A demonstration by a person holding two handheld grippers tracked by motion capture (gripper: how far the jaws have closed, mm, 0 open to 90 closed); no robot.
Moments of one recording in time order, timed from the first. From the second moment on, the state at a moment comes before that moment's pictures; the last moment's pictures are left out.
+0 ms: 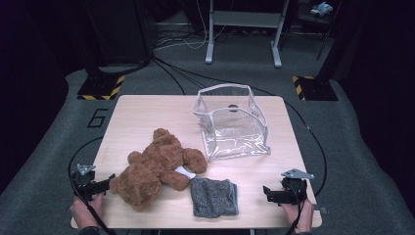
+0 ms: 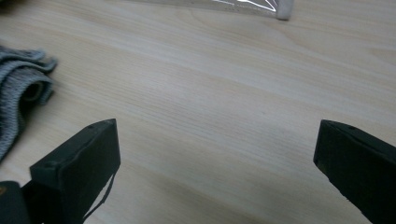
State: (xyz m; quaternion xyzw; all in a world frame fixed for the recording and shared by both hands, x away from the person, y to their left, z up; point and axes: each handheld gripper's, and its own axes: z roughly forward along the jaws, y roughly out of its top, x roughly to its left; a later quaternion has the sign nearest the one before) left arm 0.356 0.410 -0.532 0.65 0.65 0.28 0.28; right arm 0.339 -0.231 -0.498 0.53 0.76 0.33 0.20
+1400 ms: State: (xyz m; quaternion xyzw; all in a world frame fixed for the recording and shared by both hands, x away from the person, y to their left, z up) left arm 0.357 0.410 -0.532 0.65 0.65 0.28 0.29; right arm 0.327 -0.091 -0.462 0.38 0.85 0.35 0.13
